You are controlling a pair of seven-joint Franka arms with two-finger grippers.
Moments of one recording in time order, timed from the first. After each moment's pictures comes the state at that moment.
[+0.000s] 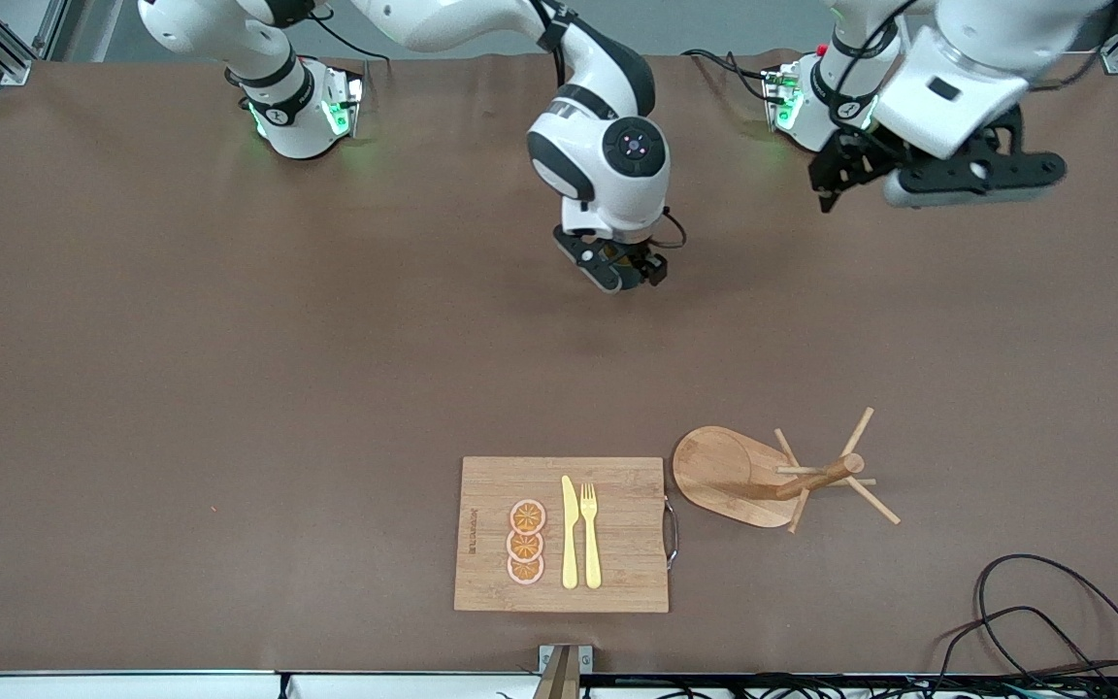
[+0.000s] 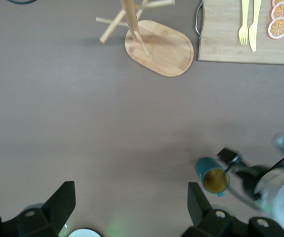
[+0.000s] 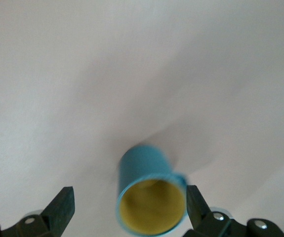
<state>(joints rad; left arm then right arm) -0.02 -0.07 -0.42 -1.56 0.02 1.51 -0.47 0.96 0.71 -0.04 -1.27 0.18 1.88 1.62</state>
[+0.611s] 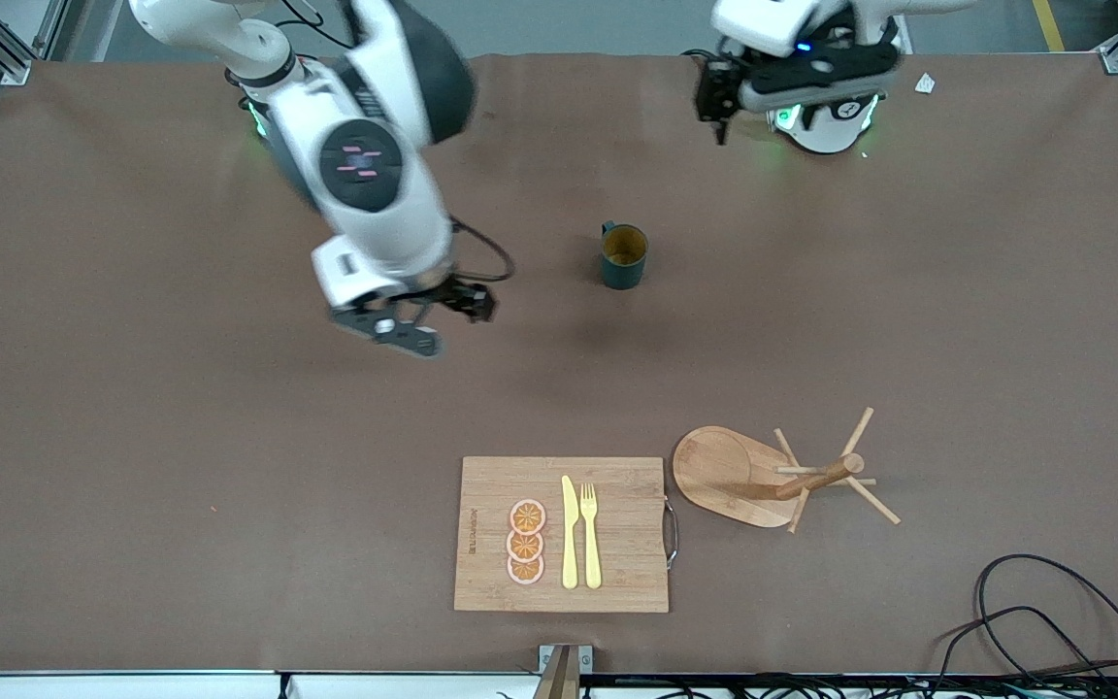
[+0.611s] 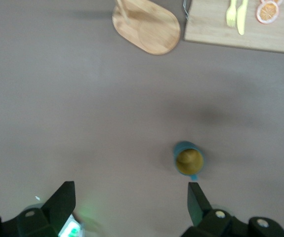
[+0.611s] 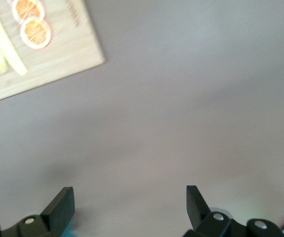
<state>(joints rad) -0.02 -0.15 -0.69 -1.68 0.01 1.55 -0.85 0.58 0.37 -0.07 -1.36 0.05 1.61 0.80</state>
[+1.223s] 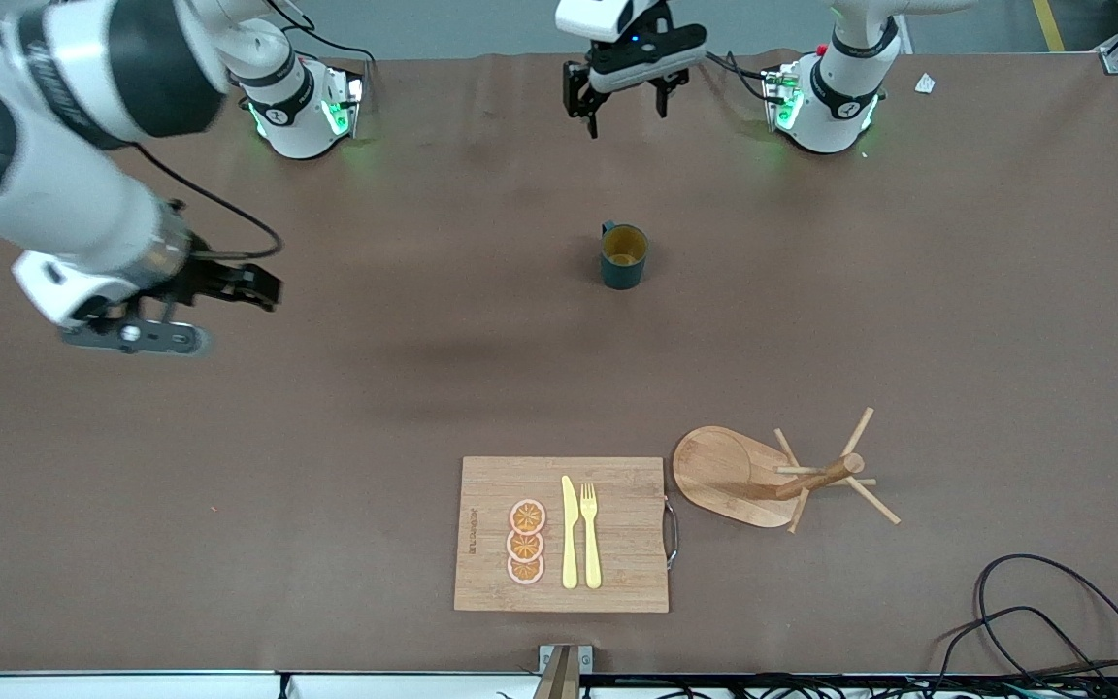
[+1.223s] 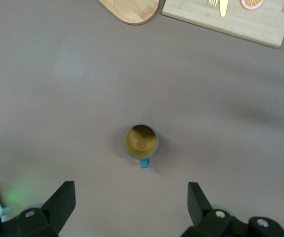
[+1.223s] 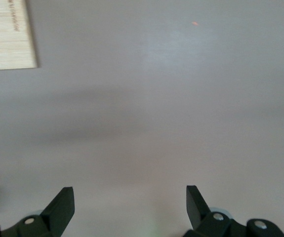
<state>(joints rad) -0.02 -0.13 -1.01 -1.89 0.12 1.83 -1.39 0.27 0.16 -0.07 -1.47 -0.01 1.48 0.25</state>
